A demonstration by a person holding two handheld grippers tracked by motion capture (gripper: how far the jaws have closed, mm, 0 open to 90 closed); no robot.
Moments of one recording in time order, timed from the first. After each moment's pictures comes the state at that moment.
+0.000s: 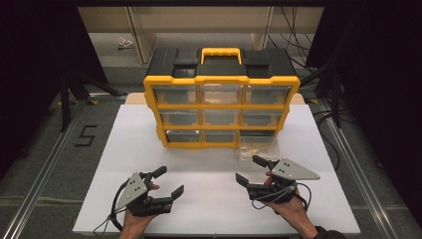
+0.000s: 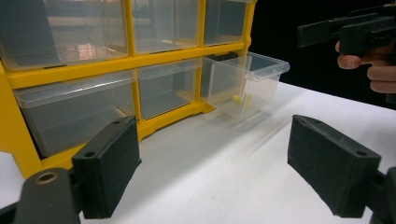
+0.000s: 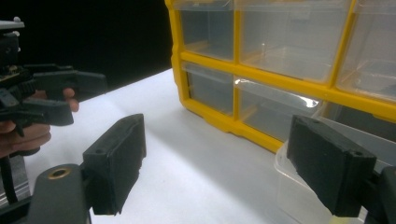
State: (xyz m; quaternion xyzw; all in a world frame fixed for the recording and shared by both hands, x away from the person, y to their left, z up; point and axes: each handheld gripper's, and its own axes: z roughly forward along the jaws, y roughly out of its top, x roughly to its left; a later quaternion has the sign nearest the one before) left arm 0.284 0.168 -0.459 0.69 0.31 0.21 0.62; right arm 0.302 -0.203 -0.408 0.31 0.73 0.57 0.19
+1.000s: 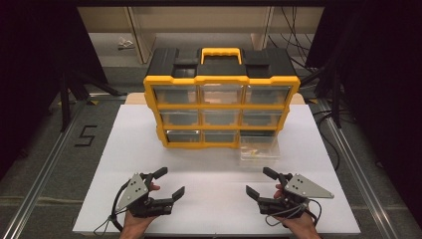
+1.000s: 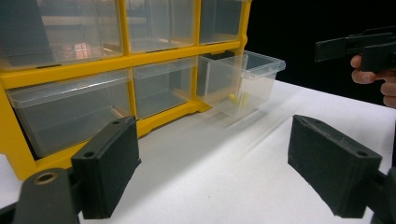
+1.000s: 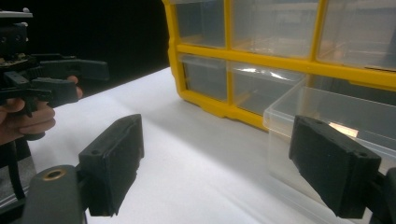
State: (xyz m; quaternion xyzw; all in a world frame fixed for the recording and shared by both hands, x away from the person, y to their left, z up) left arm 0.283 0.167 -0.459 0.69 0.30 0.21 0.62; right arm 0.277 -0.229 -0.430 0.32 0.72 0.59 0.20
